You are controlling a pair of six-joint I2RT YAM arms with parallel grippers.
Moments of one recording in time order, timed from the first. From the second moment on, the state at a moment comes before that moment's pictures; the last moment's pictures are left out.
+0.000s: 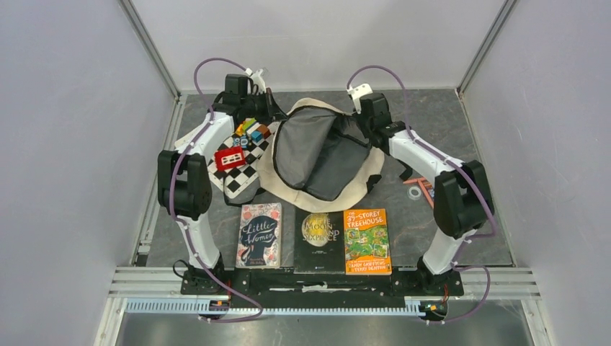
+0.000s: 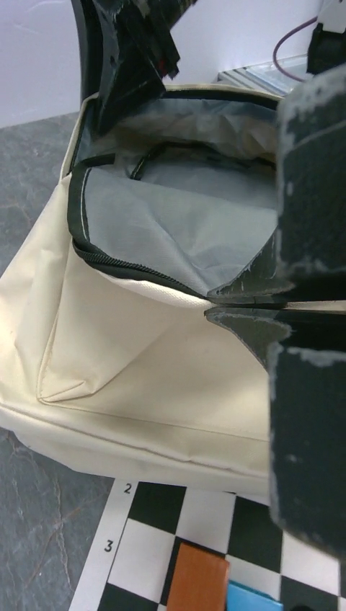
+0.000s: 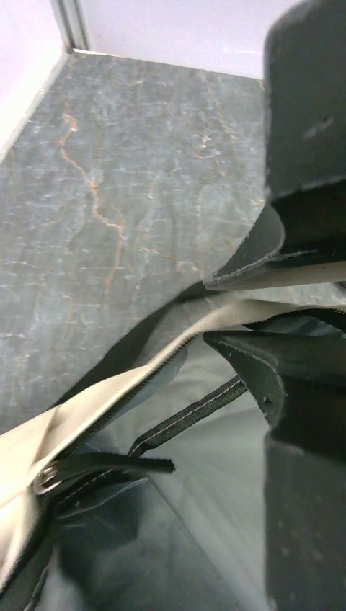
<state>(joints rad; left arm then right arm) -0.18 1.89 1.57 -0.30 0.60 -0.34 0.41 1.73 1.30 -0.20 0.36 -0.21</state>
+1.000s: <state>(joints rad) -0.24 1.69 1.17 -0.15 0.58 -0.47 0.50 1.29 0.91 -0.32 0.21 0.19</state>
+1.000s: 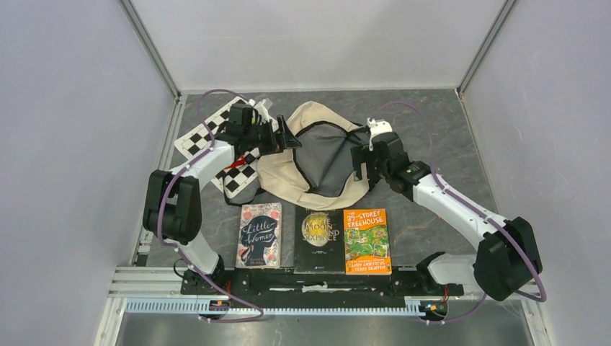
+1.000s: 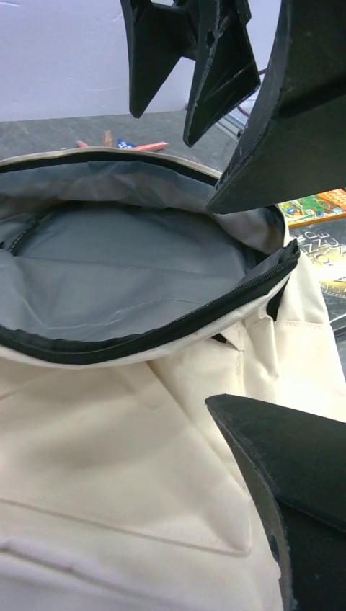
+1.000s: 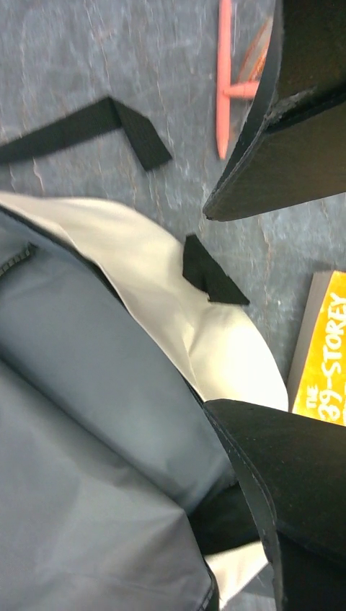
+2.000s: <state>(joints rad) -0.28 1.75 1.25 -0.24 0.58 -0.48 0.52 1.52 0.97 -0.20 0.25 0.21</state>
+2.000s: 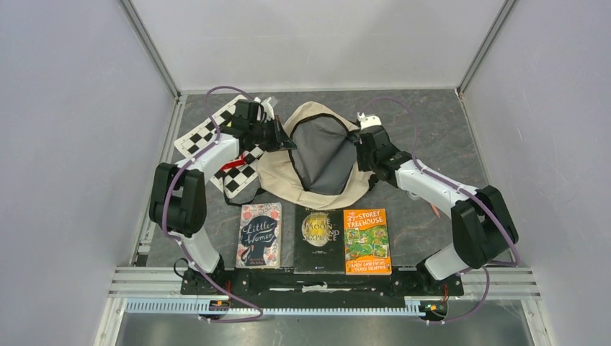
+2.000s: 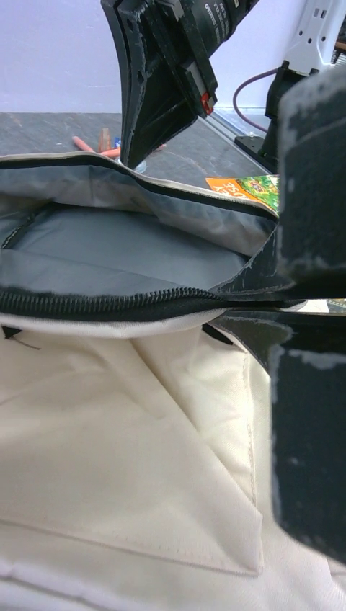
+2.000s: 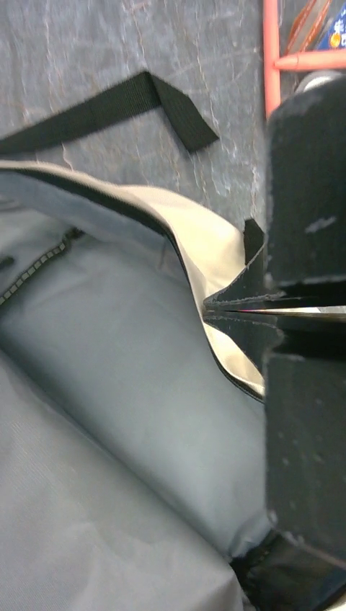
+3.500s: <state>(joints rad) -0.17 1.85 1.24 -0.21 0.55 -0.47 0.40 1.67 0.98 -0.17 0.41 0.12</state>
